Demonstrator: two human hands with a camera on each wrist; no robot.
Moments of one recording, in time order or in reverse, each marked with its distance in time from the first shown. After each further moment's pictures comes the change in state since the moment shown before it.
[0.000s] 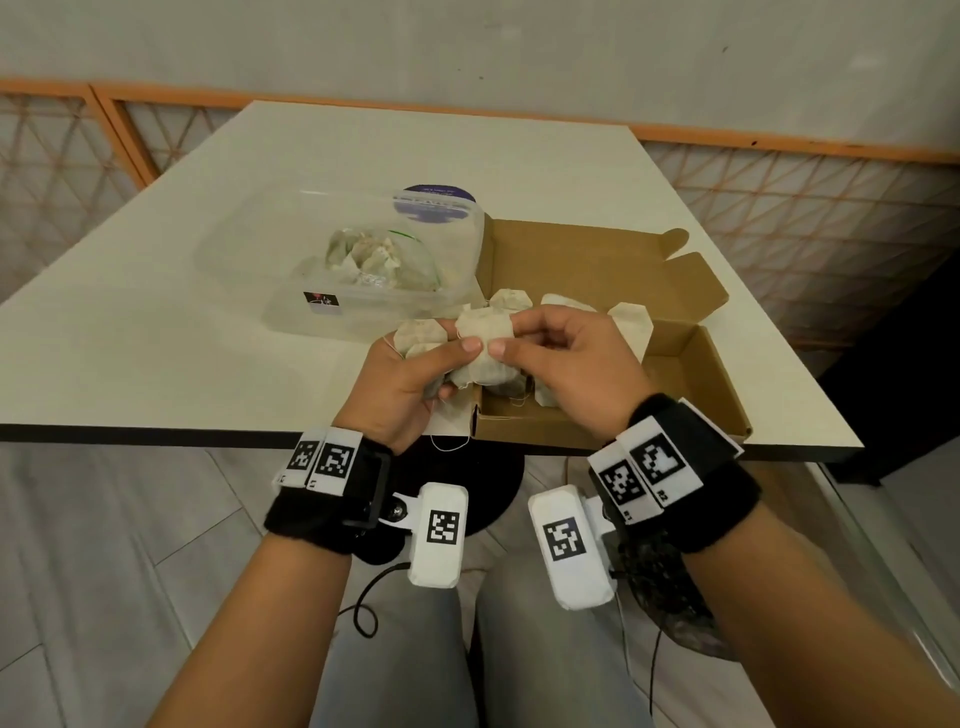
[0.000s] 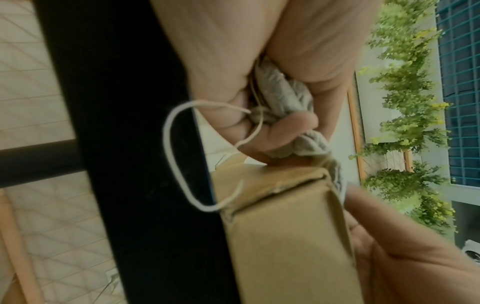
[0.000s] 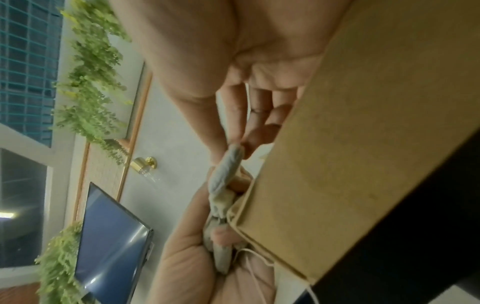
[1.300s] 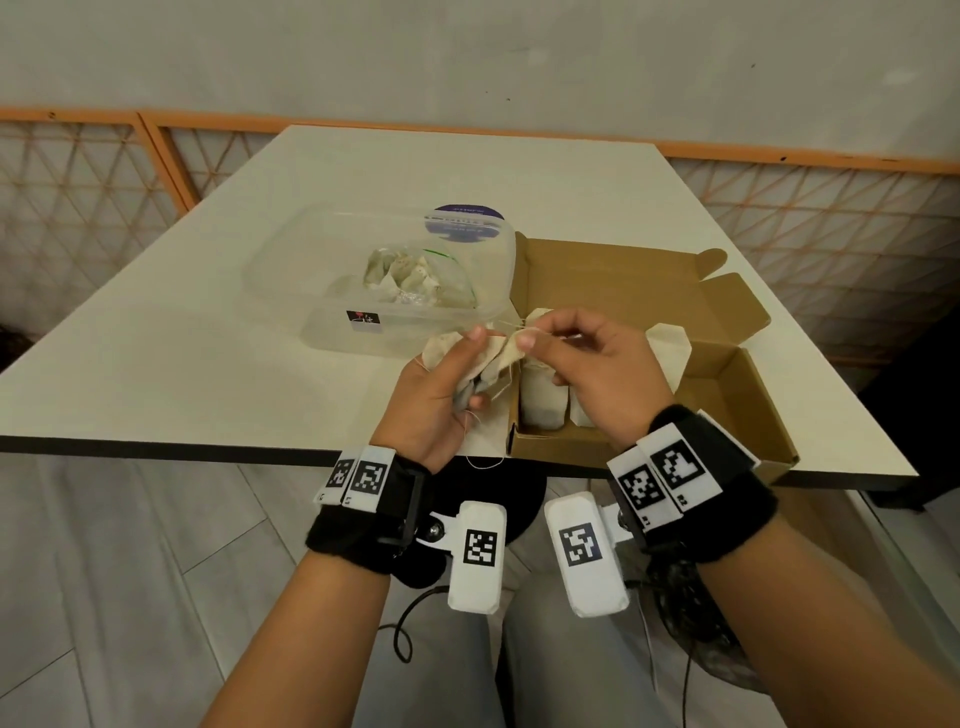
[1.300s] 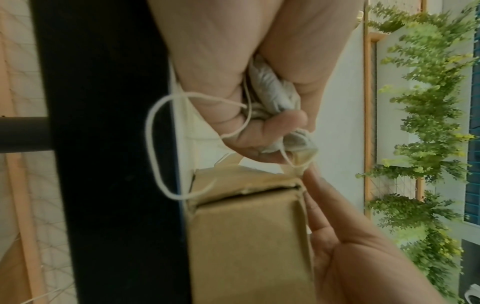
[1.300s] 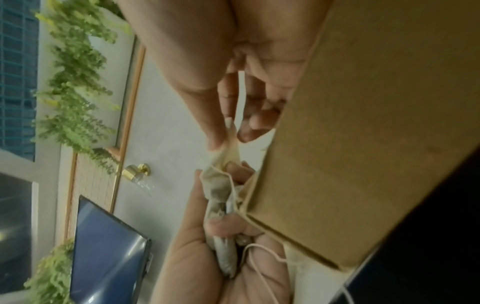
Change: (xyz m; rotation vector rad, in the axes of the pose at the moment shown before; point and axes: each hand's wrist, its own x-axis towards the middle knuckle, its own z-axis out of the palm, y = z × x) left_hand 0.000 0.008 -0.001 -0.141 0.039 -0.059; right_hand 0.015 0.000 0.014 0.097 0.102 -0.065
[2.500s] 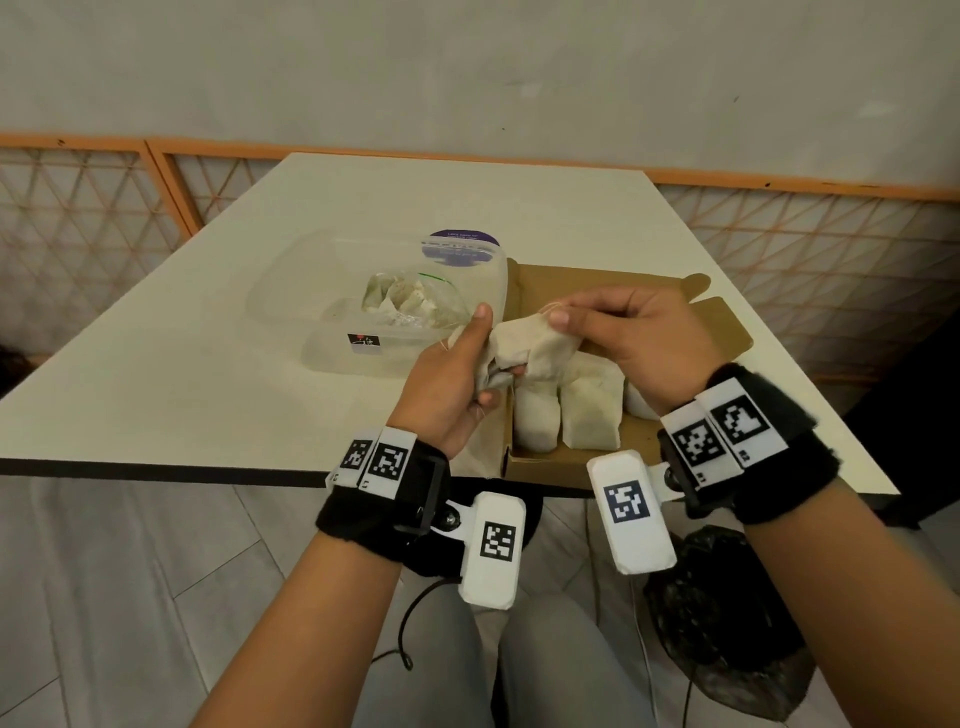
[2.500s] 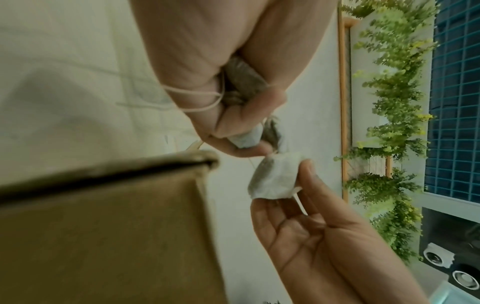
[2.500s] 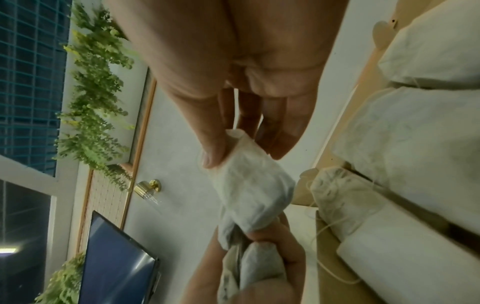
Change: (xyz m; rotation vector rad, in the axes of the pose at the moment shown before) left_hand 0.016 0.018 0.027 0.130 0.049 -0.088; right_hand 0.020 -0.033 -0.032 0.072 -0.078 -0.002
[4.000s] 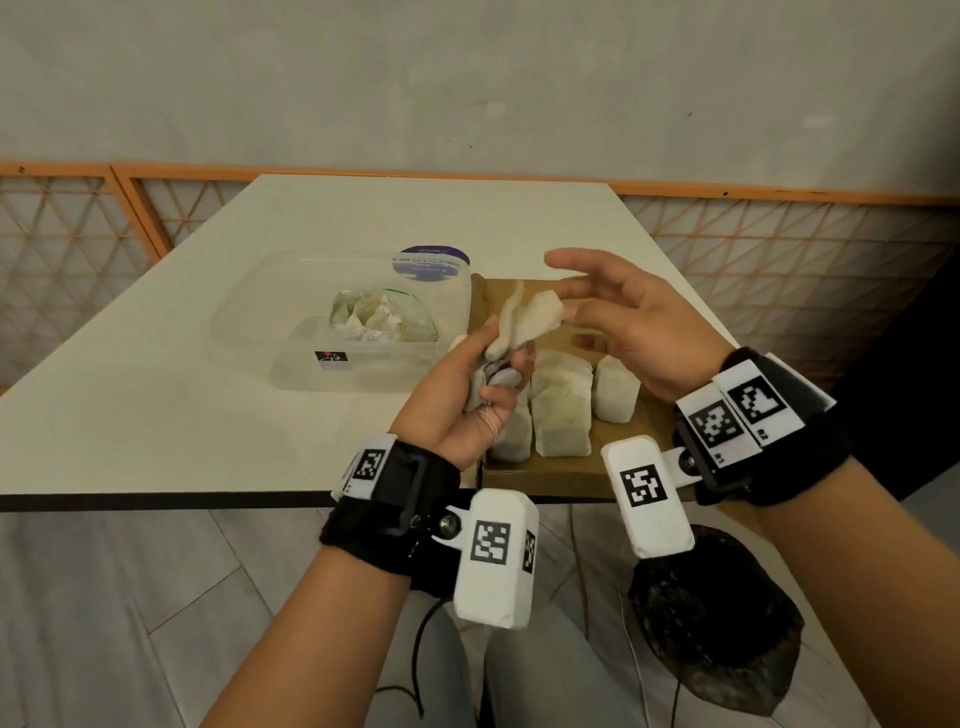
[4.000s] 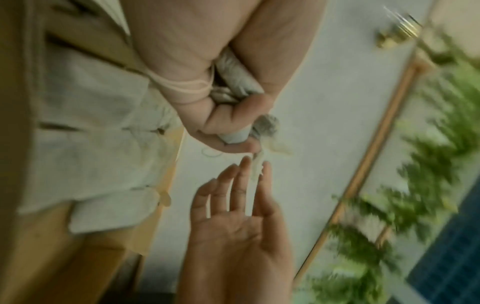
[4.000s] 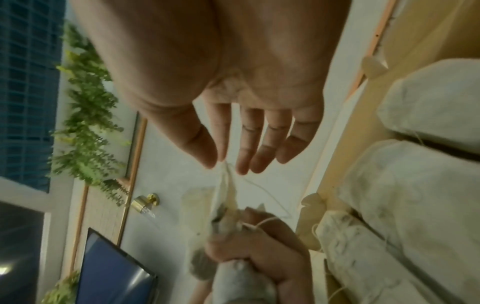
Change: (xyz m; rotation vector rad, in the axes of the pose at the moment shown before) left_hand -0.008 0.004 0.031 -0.474 -0.219 -0.356; right_hand 0.000 -0.016 -0.033 -0.093 -0.084 -0.054
